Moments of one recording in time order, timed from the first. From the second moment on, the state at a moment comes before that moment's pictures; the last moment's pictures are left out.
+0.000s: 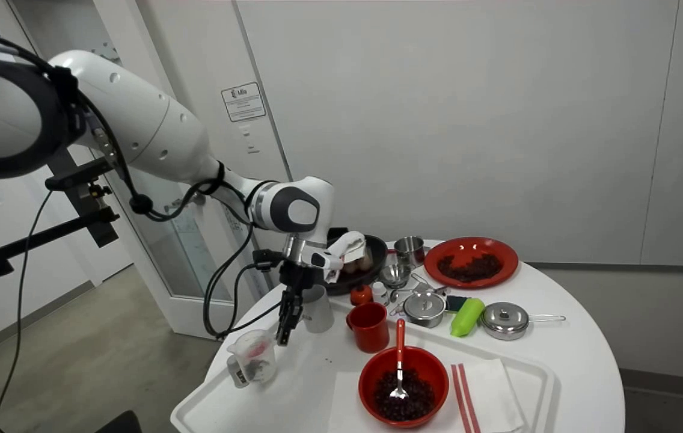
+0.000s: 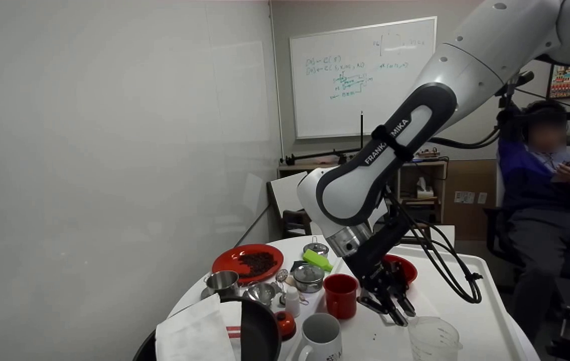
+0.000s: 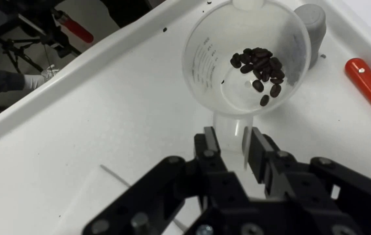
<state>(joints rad) 0.10 0.69 0.03 -1.73 0.03 1.79 0.55</state>
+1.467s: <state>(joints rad) 0.13 0.68 -0.06 -1.81 0.05 1.88 0.62</state>
